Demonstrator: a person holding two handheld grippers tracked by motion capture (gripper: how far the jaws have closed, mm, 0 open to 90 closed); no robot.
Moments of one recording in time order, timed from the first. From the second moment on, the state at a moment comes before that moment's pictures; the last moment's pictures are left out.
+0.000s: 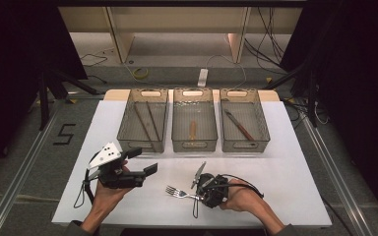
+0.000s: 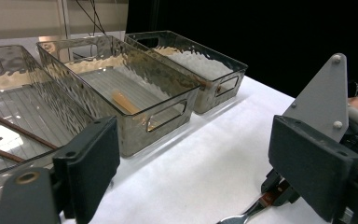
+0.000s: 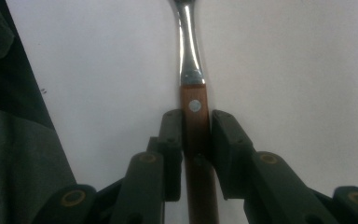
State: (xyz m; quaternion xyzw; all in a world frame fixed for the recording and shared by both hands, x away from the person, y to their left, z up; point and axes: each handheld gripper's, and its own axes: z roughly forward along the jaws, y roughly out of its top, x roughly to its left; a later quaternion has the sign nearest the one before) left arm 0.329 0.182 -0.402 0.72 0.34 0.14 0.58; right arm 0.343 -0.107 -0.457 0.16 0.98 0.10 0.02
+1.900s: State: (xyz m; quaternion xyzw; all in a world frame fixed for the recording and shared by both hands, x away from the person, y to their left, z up) left arm 0.330 0.182 -0.403 0.72 0.34 0.14 0.59; right arm 0.390 -0.175 -0.400 0.28 0.93 0.25 0.04
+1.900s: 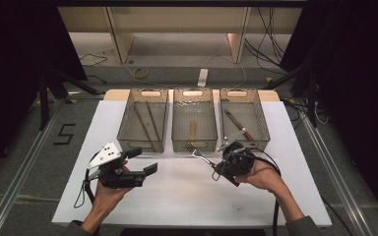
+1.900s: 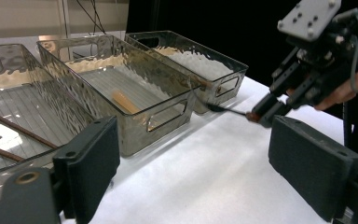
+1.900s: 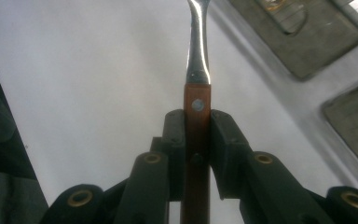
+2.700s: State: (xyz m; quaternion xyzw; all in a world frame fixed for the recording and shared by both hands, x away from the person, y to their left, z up) left arm 0.330 0.182 -0.403 0.72 0.34 0.14 0.59; right arm 0.457 -0.225 -0.362 0.39 0.86 0.30 0.10
